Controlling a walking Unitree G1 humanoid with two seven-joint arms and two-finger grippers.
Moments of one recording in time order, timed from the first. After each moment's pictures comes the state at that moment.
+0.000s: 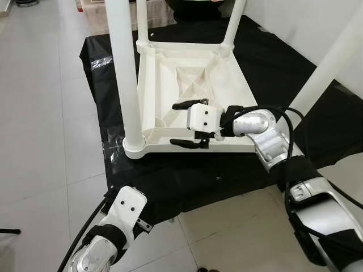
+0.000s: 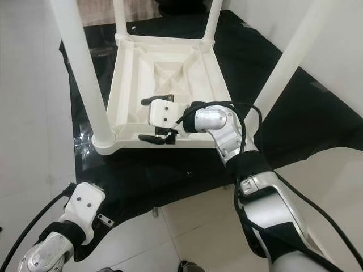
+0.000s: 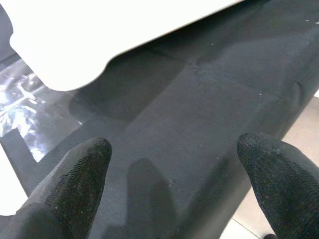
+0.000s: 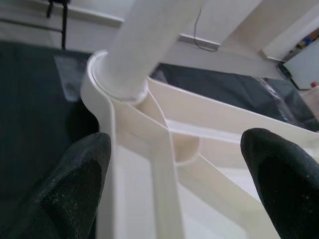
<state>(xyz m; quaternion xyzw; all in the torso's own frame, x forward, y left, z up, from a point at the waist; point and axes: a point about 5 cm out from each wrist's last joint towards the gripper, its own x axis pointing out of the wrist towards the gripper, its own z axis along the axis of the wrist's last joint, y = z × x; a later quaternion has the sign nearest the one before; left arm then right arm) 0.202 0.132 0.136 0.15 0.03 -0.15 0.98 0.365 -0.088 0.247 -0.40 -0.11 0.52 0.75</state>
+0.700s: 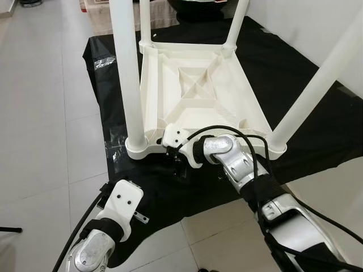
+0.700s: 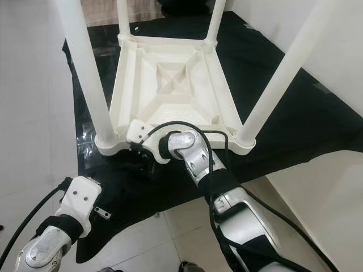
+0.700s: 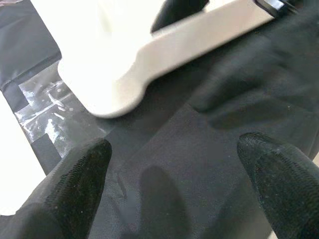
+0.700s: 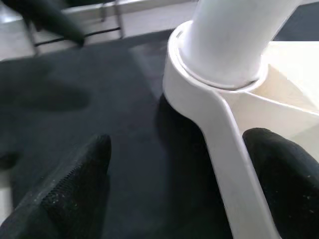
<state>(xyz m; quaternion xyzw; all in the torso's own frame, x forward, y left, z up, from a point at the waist) 0.207 0.136 0.142 0.15 0.01 -0.14 0.98 0.347 -0.050 0.179 -0.31 0.08 0.60 0.73</state>
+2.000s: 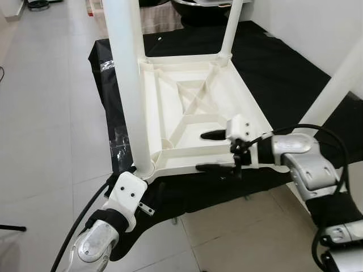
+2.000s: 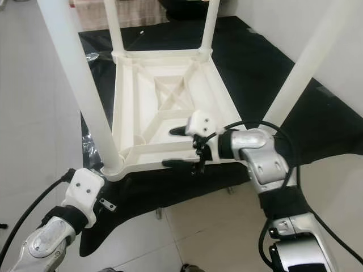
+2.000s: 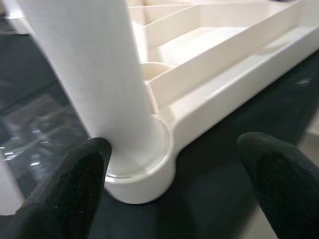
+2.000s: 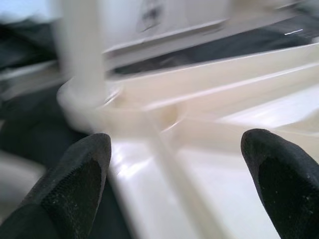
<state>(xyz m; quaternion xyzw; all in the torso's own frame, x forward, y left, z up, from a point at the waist) 0.216 0.121 0.153 0.12 -0.02 -0.23 0.97 0.326 -0.163 0.227 -0.20 -0.01 0.49 0.85</state>
